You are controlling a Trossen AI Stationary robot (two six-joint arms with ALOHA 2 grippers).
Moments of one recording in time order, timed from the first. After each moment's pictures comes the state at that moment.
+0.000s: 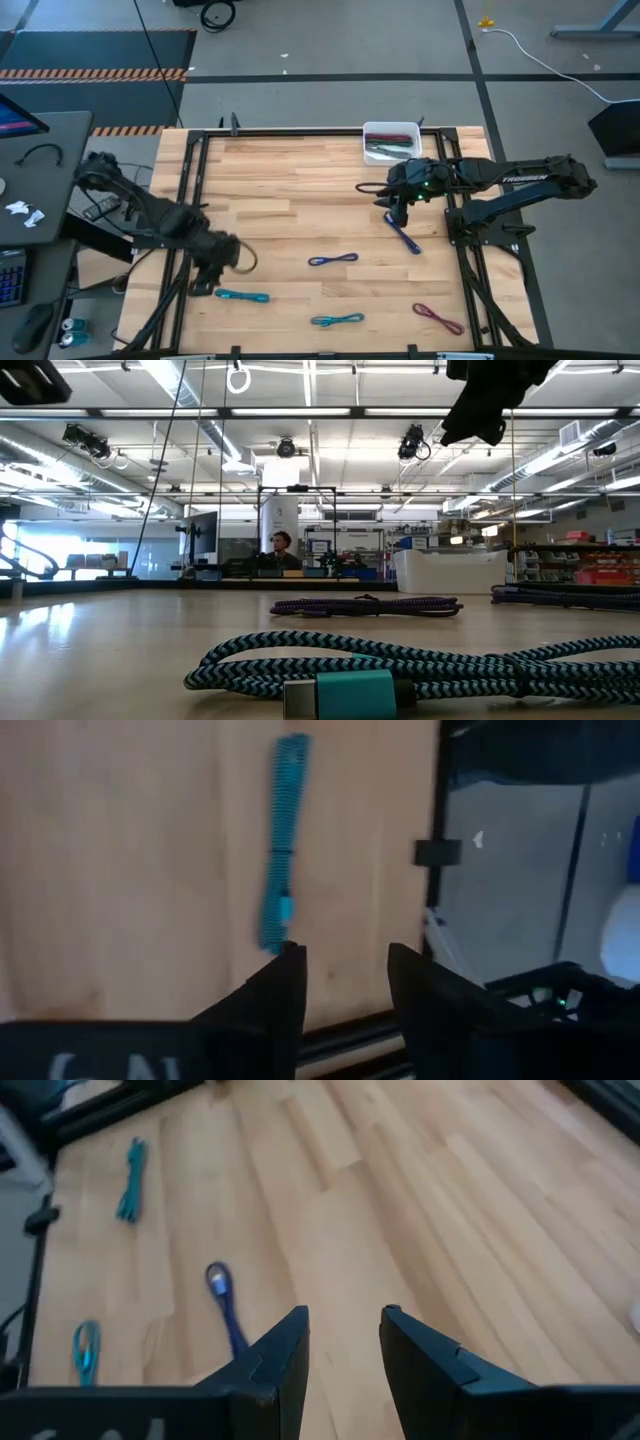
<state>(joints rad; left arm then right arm) -0.55 1.14 1.02 -1.02 0.28 -0.62 -0.01 1.00 0.88 -0.58 0.06 0.37</state>
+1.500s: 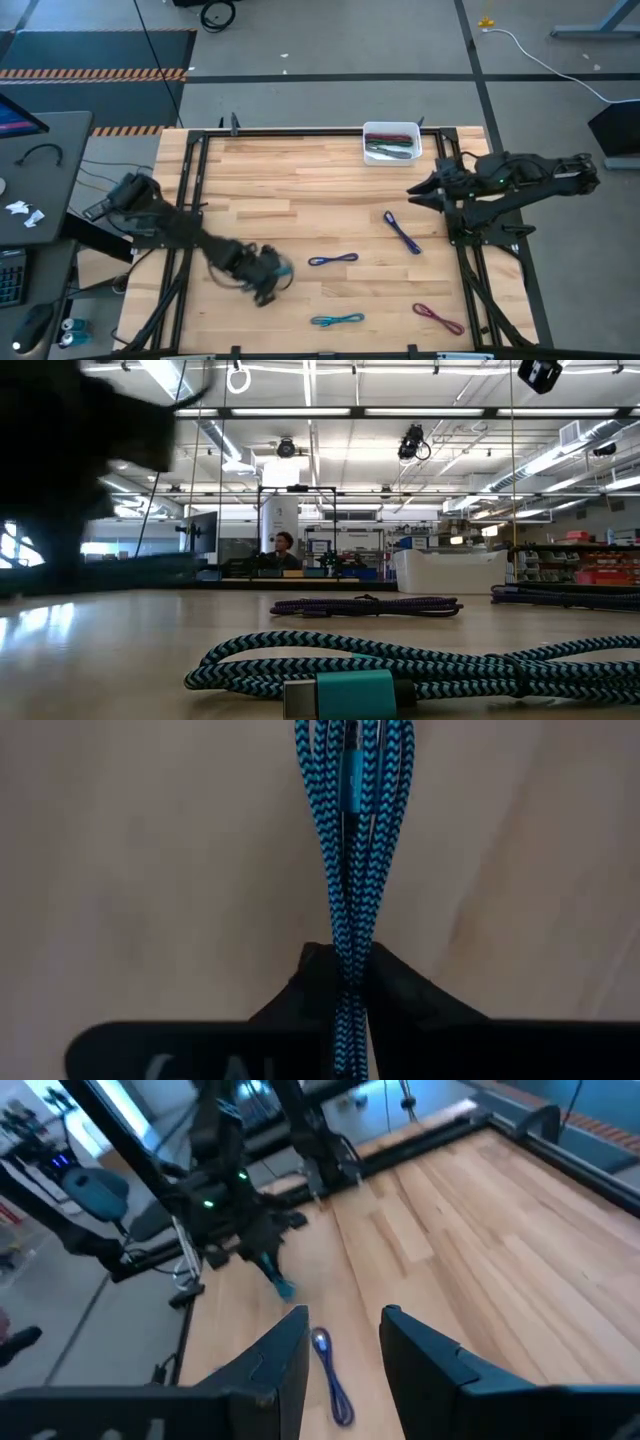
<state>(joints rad) -0.54 1.62 0.90 -0.48 -0.10 -0.98 0.19 0.60 0.88 -0.62 0.16 0.47</state>
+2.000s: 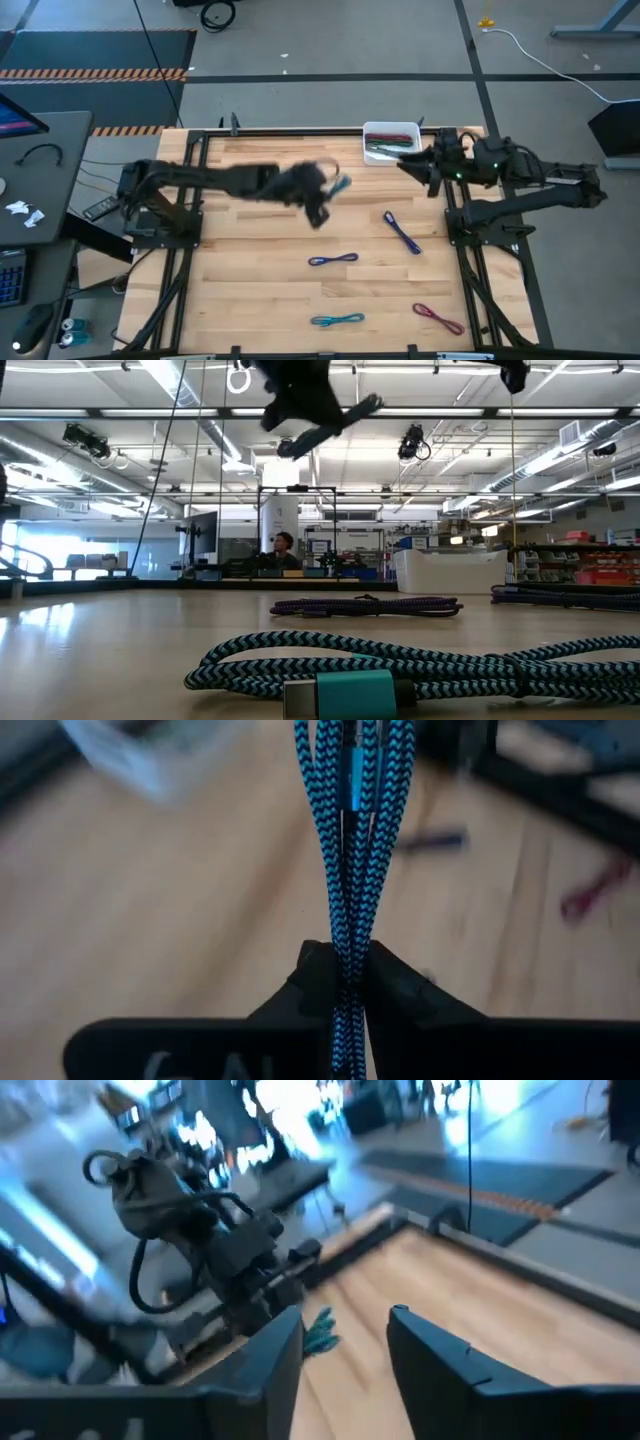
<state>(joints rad) -0.01 1.62 1.41 -0.48 -0.21 -0.43 -0.02 0.67 0.88 -0.35 0.25 0.52</state>
